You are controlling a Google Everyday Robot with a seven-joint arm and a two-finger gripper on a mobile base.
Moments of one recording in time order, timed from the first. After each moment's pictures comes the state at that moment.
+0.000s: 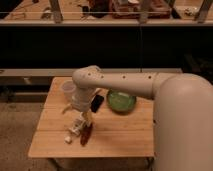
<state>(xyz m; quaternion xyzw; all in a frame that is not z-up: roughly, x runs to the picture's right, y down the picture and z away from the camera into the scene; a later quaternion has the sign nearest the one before) -0.152 0.145 0.739 -0.29 -0.36 -0.46 0.76</state>
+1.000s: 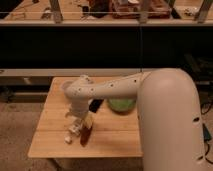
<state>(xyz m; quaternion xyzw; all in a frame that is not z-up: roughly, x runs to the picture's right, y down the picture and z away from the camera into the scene) -0.153 0.166 0.786 -0.26 -0.27 -0.47 0.80</state>
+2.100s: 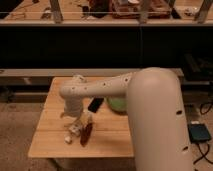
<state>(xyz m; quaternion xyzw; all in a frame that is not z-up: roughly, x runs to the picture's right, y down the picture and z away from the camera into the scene) -0.184 0.169 0.793 -0.27 -0.28 -0.49 0.78</state>
